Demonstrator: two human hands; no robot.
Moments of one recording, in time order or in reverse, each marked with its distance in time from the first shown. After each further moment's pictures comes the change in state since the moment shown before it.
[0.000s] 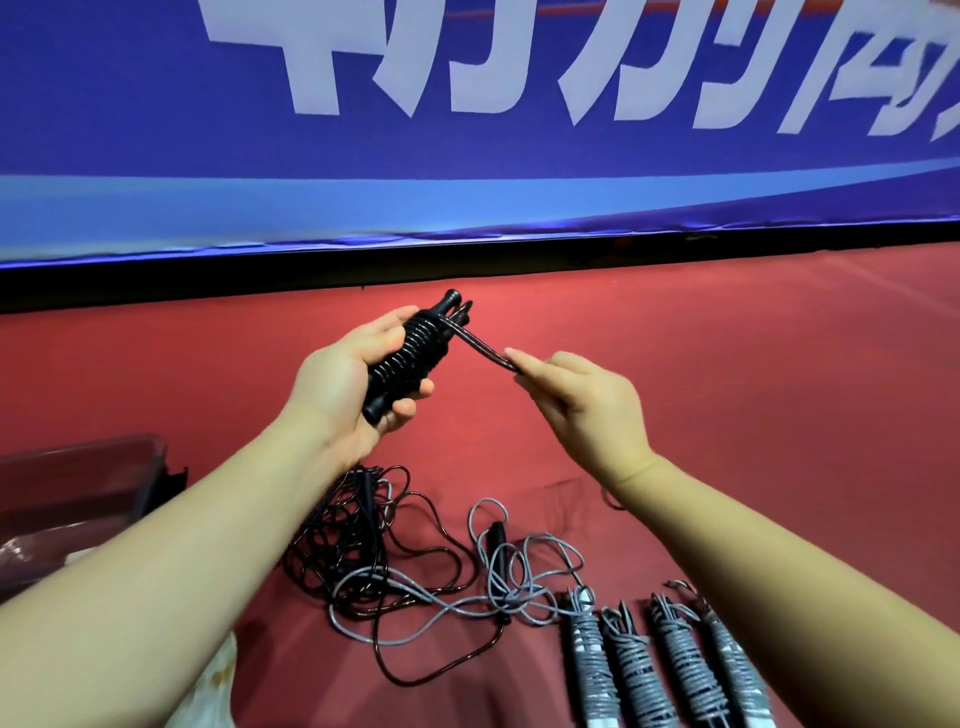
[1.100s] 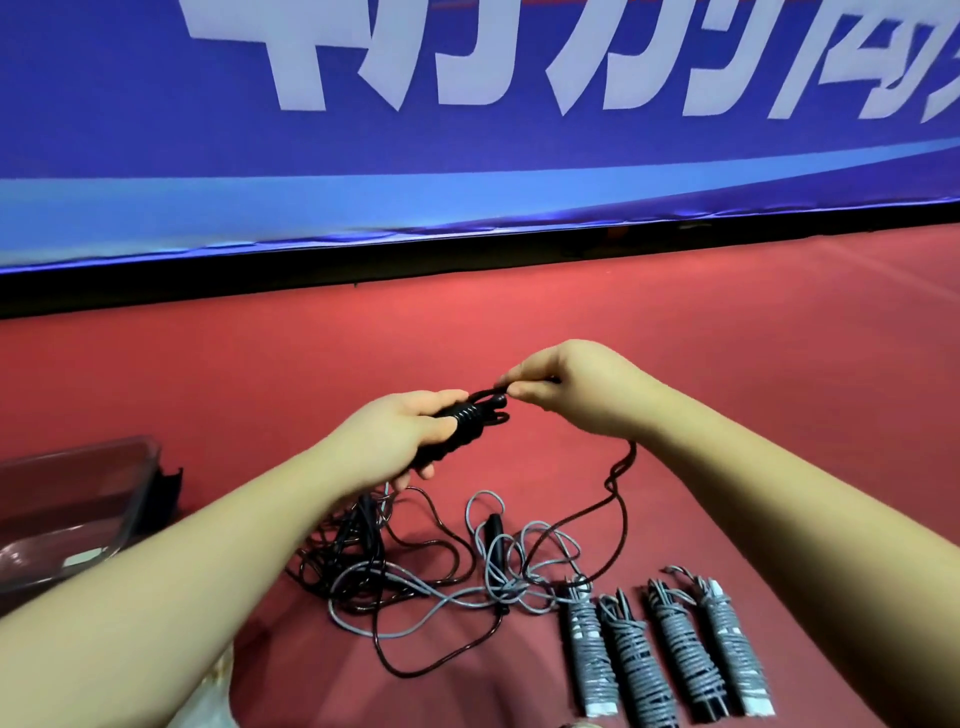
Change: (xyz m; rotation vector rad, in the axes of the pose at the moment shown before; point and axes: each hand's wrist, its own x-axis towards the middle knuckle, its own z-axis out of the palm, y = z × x) left_hand -0.003 -0.035 -0.003 0.883 -0.306 -0.006; right_hand 0.043 -0.021 -0.051 0.224 -0.822 0.403
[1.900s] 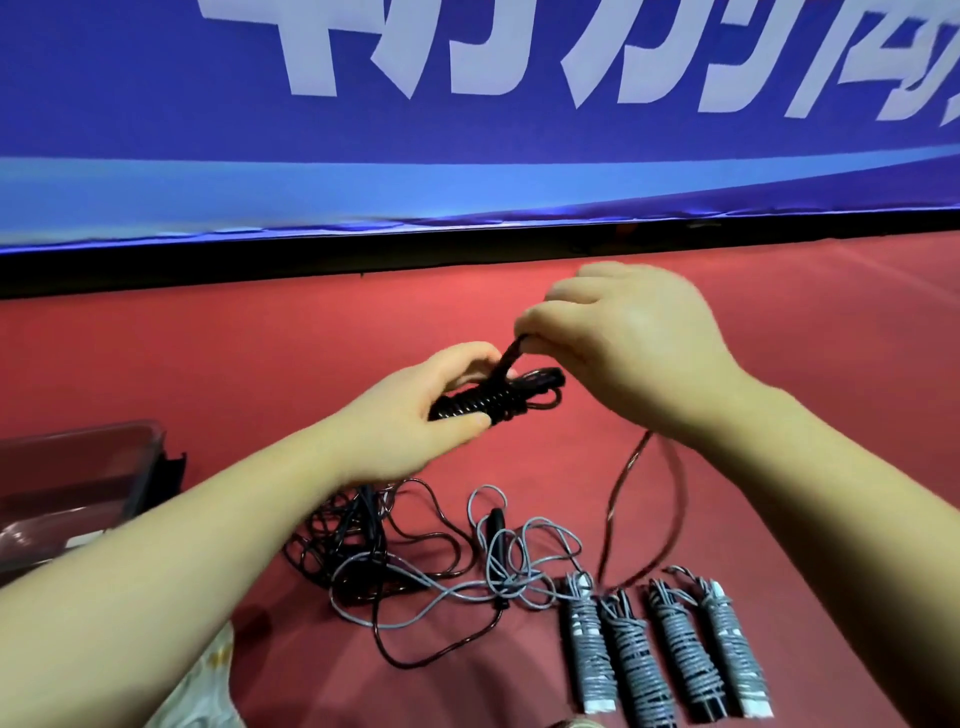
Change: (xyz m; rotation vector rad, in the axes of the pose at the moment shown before) left_hand -0.014 0.016 -0.008 0.266 -0.051 0.402; right_hand -0.017 -0.024 -0.030 -0.642 0.557 -0.512
